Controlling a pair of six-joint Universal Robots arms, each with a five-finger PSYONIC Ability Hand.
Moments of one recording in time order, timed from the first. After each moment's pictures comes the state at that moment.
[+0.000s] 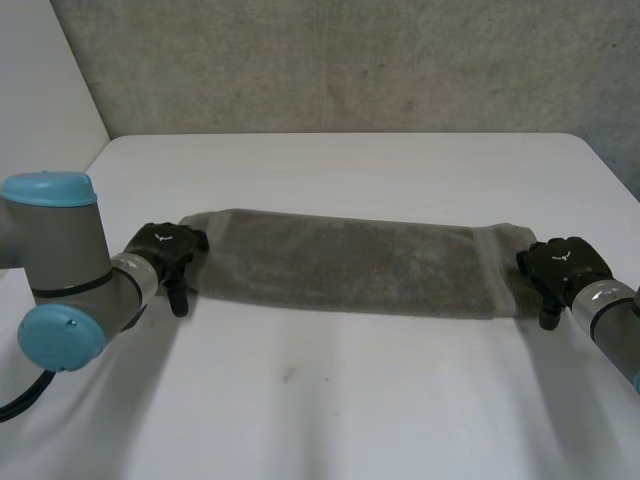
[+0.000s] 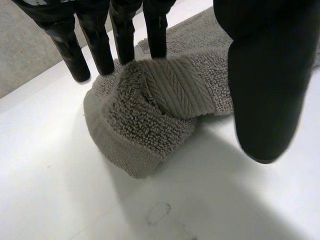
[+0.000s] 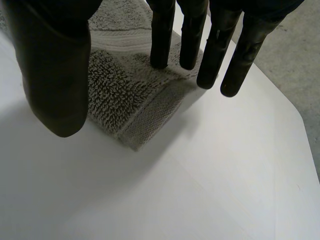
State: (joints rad) left arm 4.44 -2.17 -1.42 3.12 -1.52 3.48; right arm 1.64 -1.09 1.69 -0.16 1.41 2.52; left_hand 0.37 0.37 0.37 0.36 0.19; right_hand 0.47 0.47 0.48 0.48 0.31
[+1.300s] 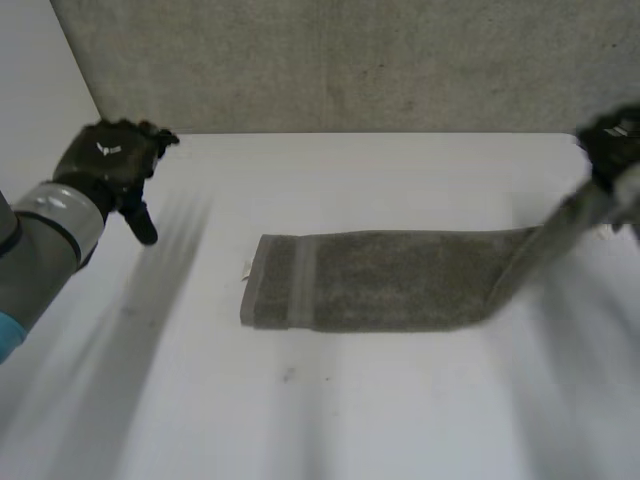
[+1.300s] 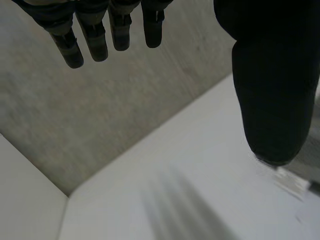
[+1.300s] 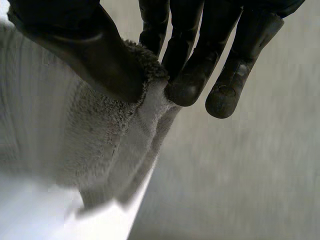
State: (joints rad) left arm 4.44 -1.76 -1.49 3.13 -1.52 3.47; right arm 1.69 -1.09 1.25 -0.12 1.53 2.30; left_hand 0.18 0.17 0.17 0.17 0.03; right_hand 1.32 1.31 1.33 1.34 1.16
